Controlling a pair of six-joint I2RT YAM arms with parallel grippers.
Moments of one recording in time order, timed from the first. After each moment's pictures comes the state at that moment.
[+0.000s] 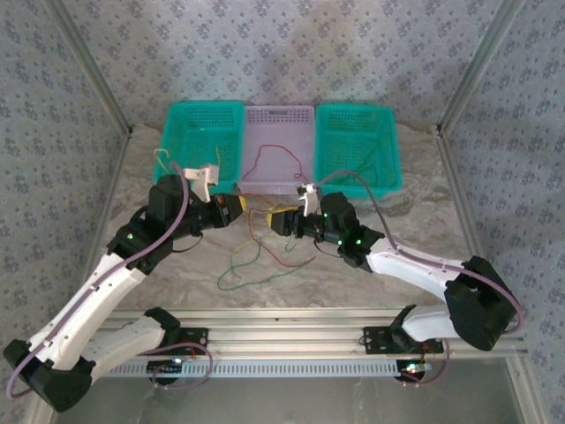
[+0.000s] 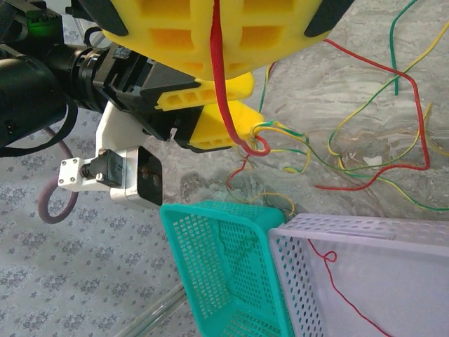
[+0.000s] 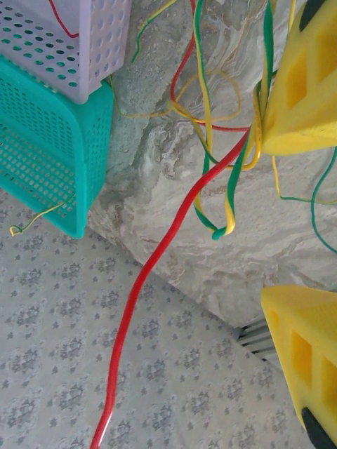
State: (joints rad) left arm -0.60 0.92 1.02 -0.53 0.27 -0.73; right arm 0.77 1.32 0.72 0.34 -0.31 0.65
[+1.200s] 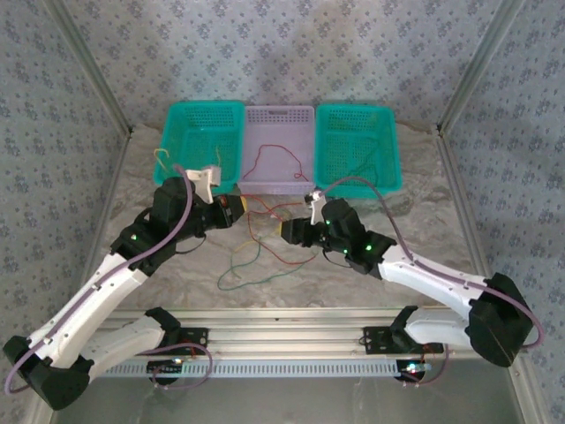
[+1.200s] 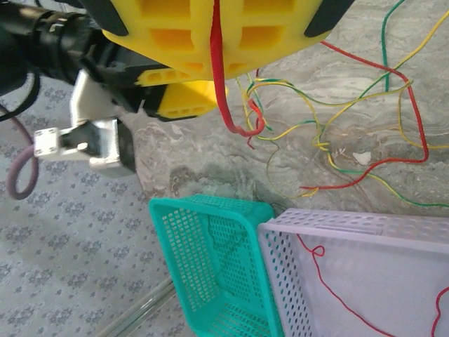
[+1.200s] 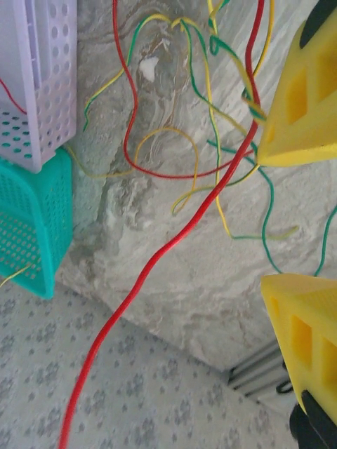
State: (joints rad) left arm -0.64 0.92 1.01 -0.51 0.19 -0.74; right arm 0.82 1.20 0.72 0.03 -0.14 0.64
